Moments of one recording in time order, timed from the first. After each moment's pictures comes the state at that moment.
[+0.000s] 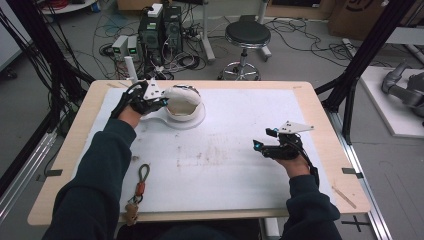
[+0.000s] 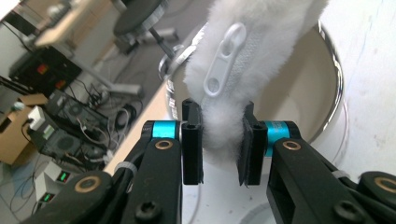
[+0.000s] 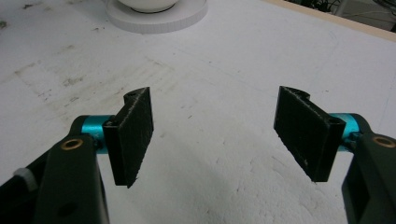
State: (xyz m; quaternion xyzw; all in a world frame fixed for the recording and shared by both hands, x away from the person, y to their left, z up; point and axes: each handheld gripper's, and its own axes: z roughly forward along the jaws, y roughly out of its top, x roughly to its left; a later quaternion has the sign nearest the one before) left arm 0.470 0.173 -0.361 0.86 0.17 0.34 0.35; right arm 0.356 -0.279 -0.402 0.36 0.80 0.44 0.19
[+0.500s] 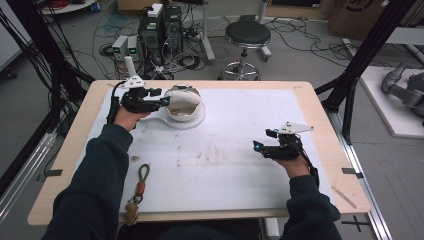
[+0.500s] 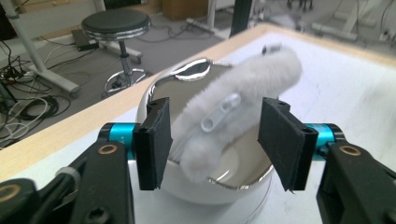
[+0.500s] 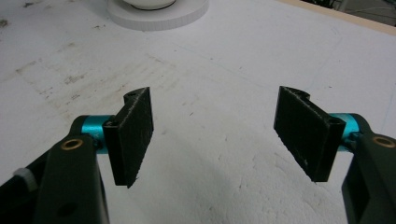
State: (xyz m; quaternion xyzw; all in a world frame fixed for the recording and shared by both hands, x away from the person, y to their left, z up) left arm 0.469 0.202 -0.363 0.75 0.32 0.19 0.54; right arm 0.355 -0.280 -0.404 0.36 0.80 0.44 0.19
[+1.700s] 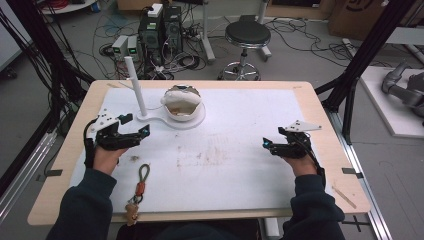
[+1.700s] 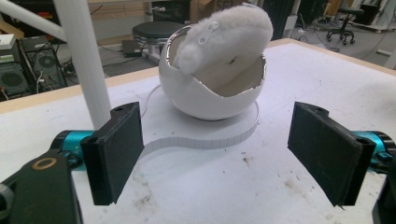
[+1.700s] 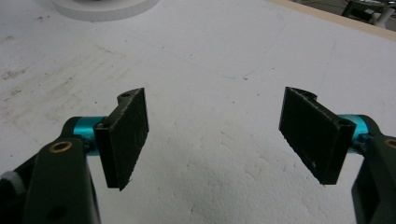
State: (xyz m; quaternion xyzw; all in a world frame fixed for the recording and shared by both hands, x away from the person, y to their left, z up) left arm 0.354 0.244 -0.395 0.70 0.38 0.26 0.55; right arm 0.357 -0.301 -0.402 0.41 0.79 0.41 0.23
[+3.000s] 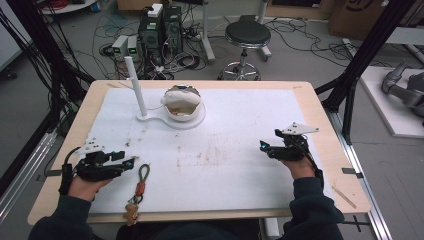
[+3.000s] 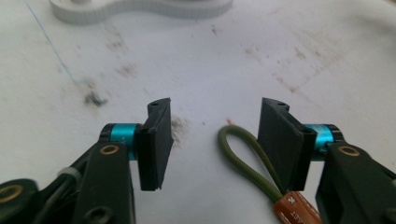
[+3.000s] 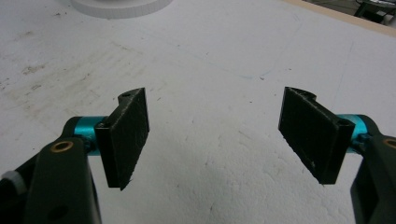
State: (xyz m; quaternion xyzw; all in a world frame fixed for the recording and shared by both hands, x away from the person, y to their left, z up) left arm 0.284 0.272 -0.419 0.76 0.44 0.13 0.46; right arm 0.351 -0.293 -0.403 0.39 0.79 0.41 0.22
